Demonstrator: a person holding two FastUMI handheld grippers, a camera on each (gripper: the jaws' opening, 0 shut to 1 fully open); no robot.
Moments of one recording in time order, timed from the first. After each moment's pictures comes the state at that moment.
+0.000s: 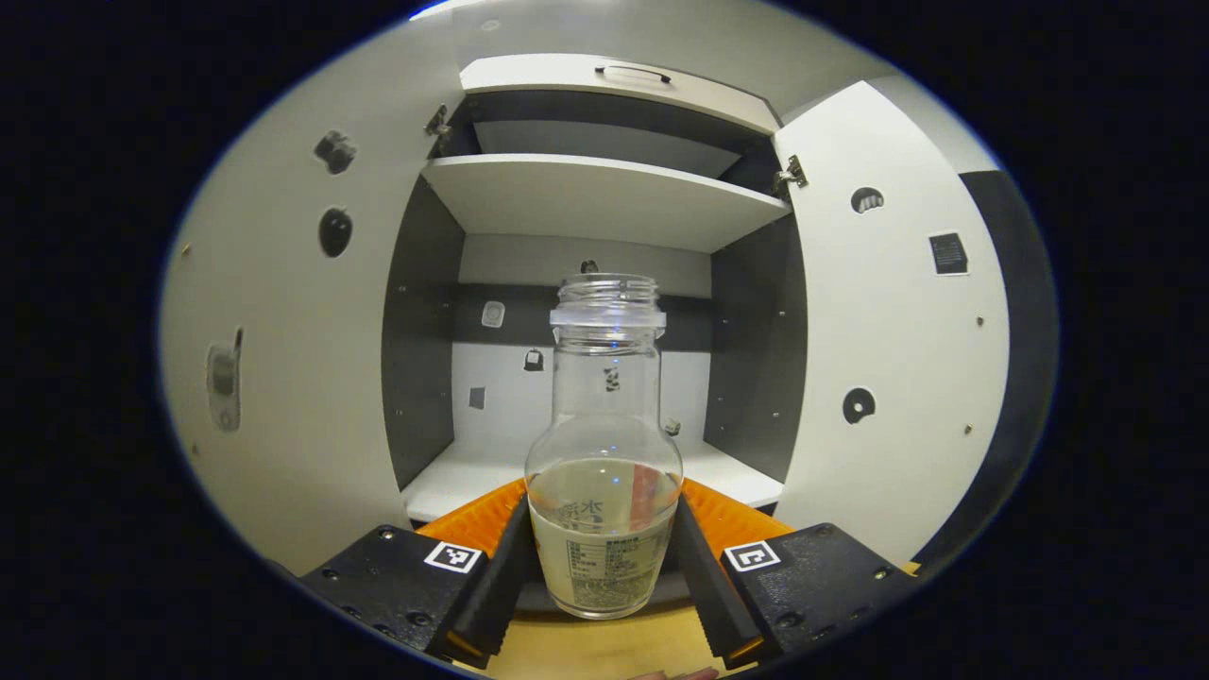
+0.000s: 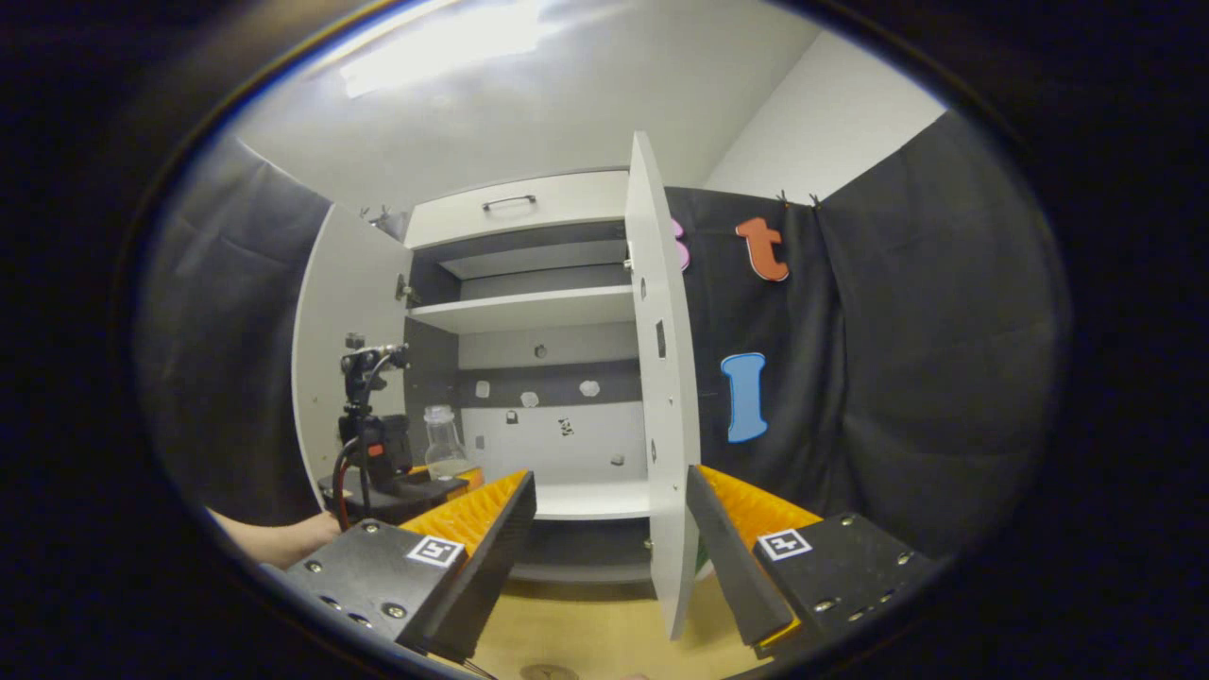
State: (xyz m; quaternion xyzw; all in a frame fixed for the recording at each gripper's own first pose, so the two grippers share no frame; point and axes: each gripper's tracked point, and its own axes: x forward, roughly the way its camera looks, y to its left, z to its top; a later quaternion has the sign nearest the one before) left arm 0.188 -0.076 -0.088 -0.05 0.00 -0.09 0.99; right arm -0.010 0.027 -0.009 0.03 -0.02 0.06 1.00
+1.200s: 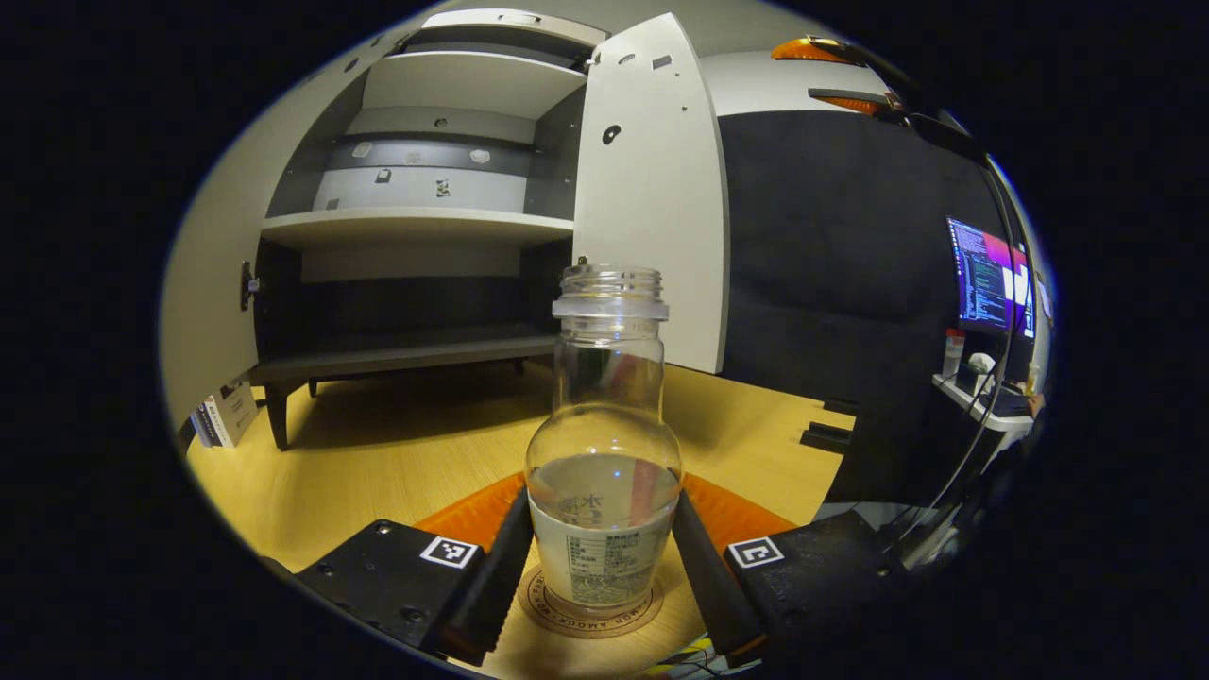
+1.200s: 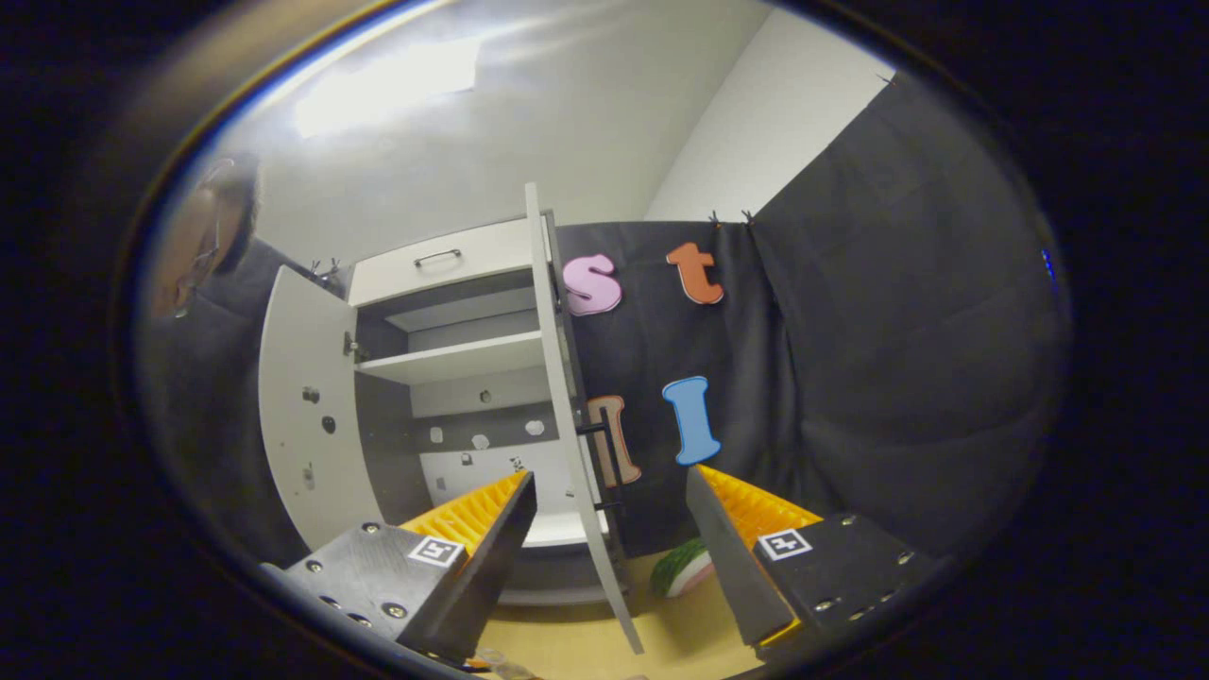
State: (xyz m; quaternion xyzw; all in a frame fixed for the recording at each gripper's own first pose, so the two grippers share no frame) left arm 0.012 -0.188 -0.411 -0.01 0.10 -0.34 0.93; right arm -0.015 -0.080 0.007 0.07 -0.09 0.00 0.99
